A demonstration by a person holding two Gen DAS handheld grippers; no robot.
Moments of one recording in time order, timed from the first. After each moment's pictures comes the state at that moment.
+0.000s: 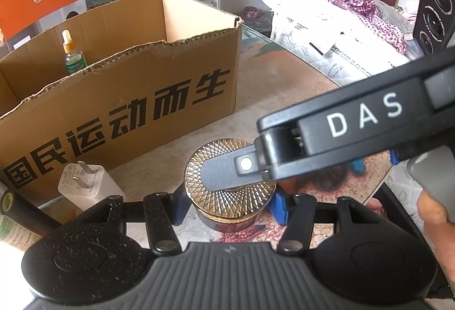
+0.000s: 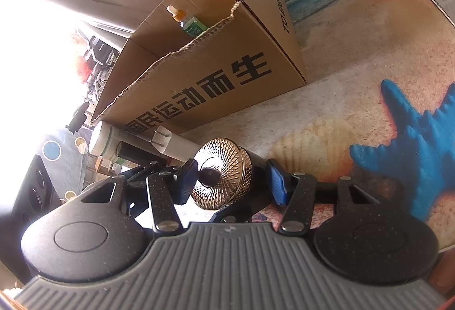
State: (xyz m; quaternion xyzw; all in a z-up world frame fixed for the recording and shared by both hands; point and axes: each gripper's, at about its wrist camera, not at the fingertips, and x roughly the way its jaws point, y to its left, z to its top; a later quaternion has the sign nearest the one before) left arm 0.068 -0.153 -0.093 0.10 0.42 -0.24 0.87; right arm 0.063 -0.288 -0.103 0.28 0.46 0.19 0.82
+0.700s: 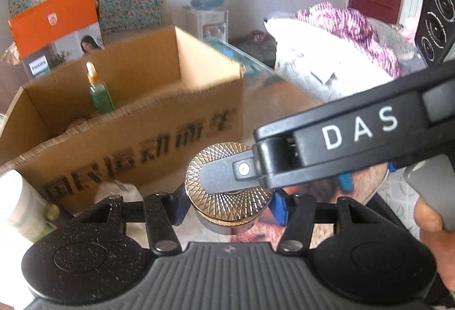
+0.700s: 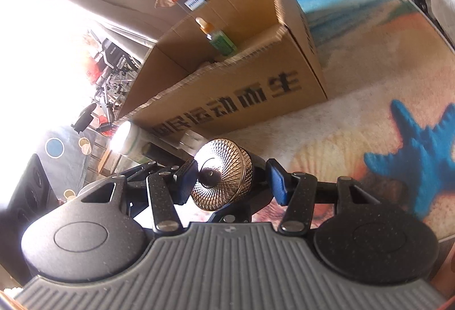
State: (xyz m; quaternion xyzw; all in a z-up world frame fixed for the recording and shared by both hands) left arm 0.046 -0.139 -0.049 0.10 0.36 -0.22 0.90; right arm 0.043 -0.273 -0.059 0.25 0.42 0.20 0.85
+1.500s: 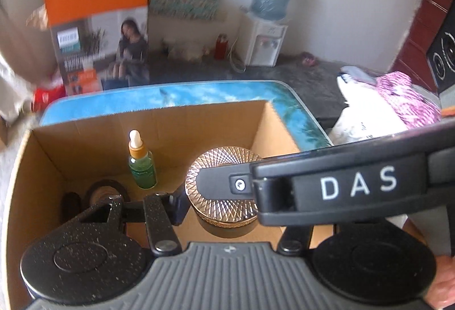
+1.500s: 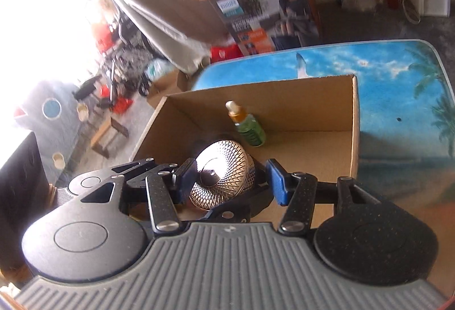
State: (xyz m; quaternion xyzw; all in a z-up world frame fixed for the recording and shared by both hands) left arm 0.253 -0.109 -0.002 -0.02 0.42 -0.14 0.90; right arm 0.271 -0.246 0.021 0.14 0.46 0.27 0.84
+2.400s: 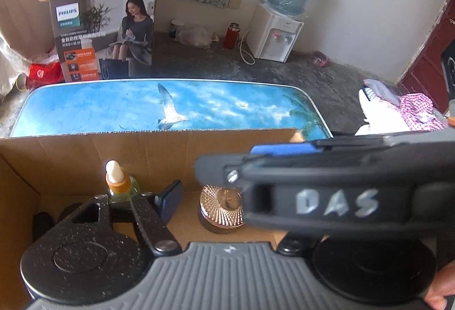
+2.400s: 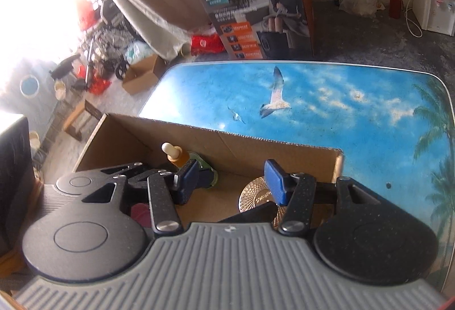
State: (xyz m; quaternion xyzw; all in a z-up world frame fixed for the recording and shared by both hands) left arm 0.317 -0.114 -0.018 -0.06 0.44 -0.13 0.89; right arm 0.346 -0.243 -0.003 0.09 0.45 0.25 0.85
